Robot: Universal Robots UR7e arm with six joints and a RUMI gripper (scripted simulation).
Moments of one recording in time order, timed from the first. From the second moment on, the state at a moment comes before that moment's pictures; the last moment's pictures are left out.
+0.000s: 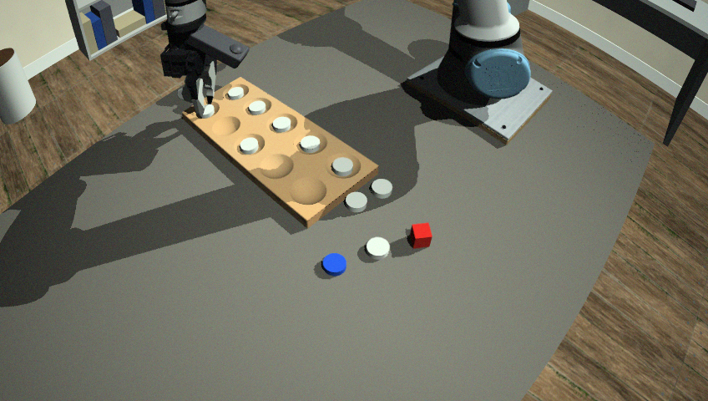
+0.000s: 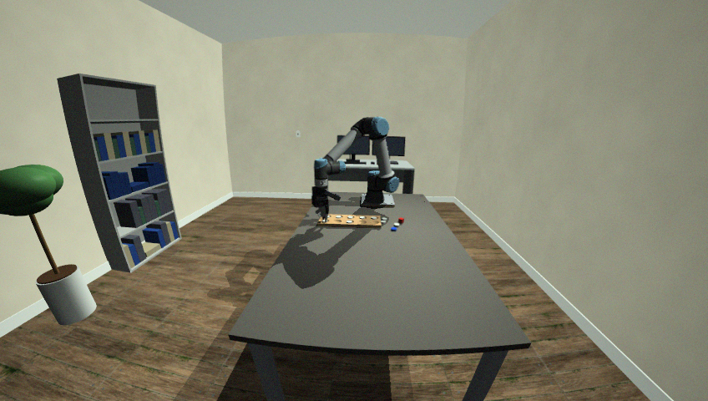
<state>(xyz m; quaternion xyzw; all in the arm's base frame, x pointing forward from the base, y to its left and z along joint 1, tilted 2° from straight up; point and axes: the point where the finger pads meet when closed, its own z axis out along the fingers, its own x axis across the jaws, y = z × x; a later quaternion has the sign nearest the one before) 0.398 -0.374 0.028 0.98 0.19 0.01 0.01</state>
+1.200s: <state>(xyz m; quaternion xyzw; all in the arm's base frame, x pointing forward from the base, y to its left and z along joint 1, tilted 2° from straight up) 0.397 -0.373 0.032 0.98 0.19 0.01 0.01</state>
